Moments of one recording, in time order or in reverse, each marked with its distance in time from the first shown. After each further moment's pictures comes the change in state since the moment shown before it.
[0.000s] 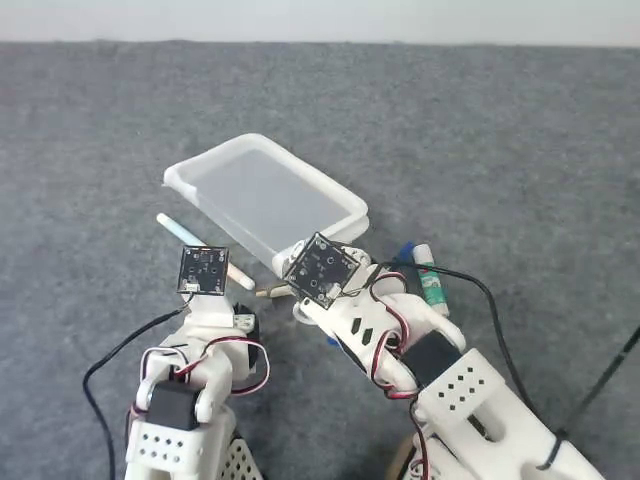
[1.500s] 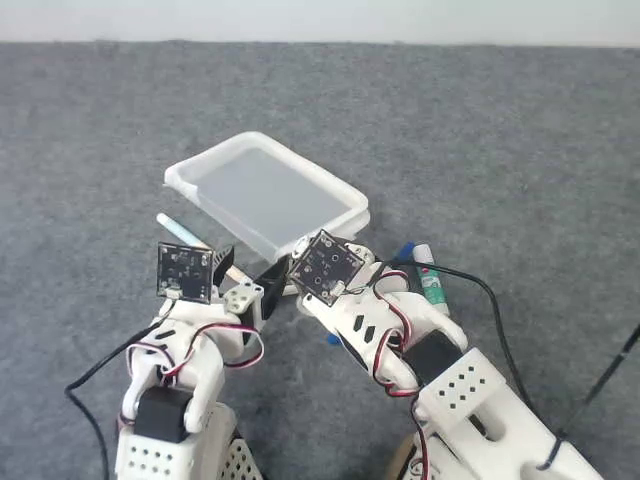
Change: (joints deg) left arm 0.1 0.0 -8.5 -14.7 -6.2; right arm 1.1 0.0 0.2 -0.9 0.0
